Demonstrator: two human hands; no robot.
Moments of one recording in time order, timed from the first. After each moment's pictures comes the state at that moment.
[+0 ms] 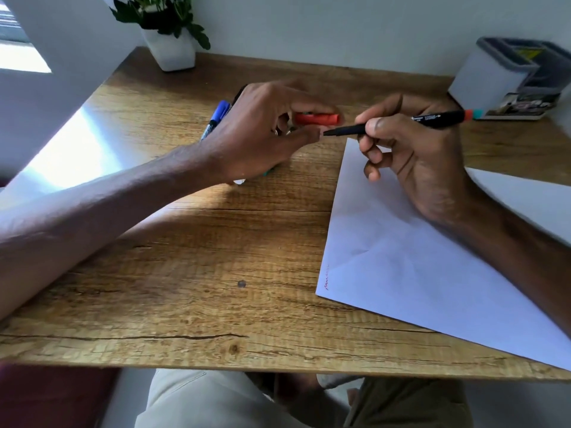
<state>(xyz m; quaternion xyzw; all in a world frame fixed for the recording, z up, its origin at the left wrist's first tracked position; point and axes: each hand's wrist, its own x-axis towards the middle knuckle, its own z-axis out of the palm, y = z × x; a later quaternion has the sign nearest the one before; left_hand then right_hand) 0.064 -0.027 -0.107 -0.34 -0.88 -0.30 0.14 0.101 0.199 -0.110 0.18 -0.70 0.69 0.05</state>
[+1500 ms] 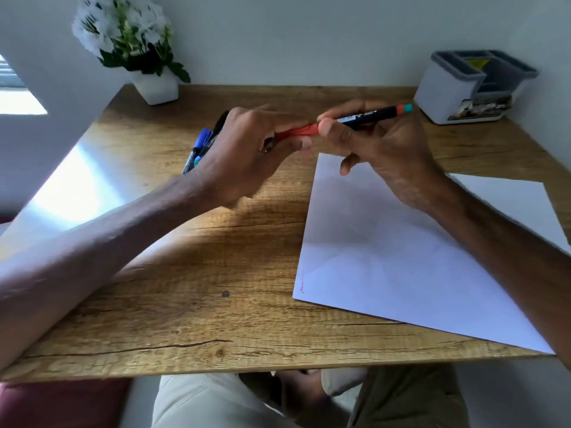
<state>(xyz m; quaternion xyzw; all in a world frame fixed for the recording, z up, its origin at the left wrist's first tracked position) 0.074 -0.011 -0.102 -0.36 -0.85 -0.32 0.21 0.092 0.211 -0.099 0.18 -0.74 0.64 0.11</state>
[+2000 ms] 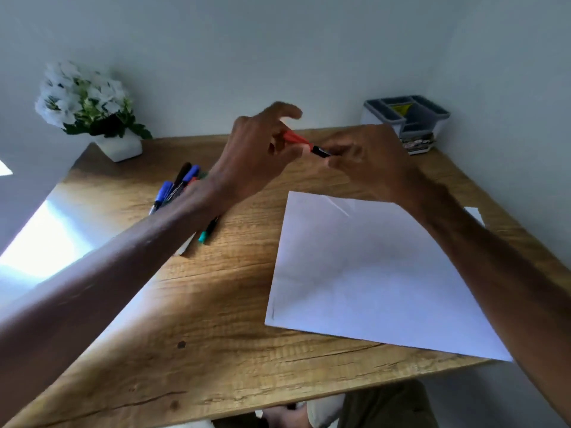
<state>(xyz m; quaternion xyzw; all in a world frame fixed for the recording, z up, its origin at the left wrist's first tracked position) 0.042 0.063 -0.060 -0.31 -0.86 -0.36 0.18 0.060 0.290 -0.073 0.20 -0.93 0.23 0.22</state>
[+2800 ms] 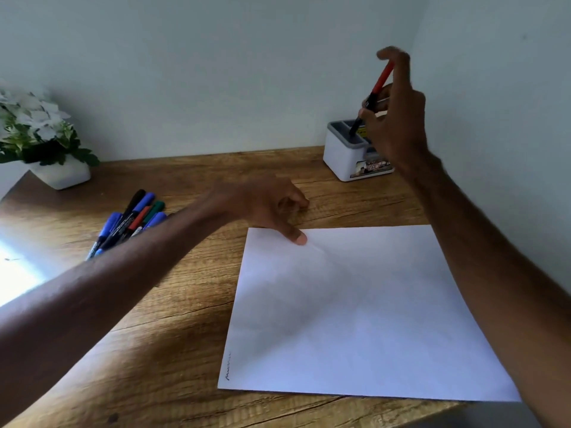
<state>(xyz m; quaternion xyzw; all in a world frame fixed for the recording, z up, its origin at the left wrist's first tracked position) -0.016 0.136 -0.077 -0.41 -0.90 -0.07 -0.15 0.000 0.383 -0.029 0.00 -0.87 0.29 0.39</state>
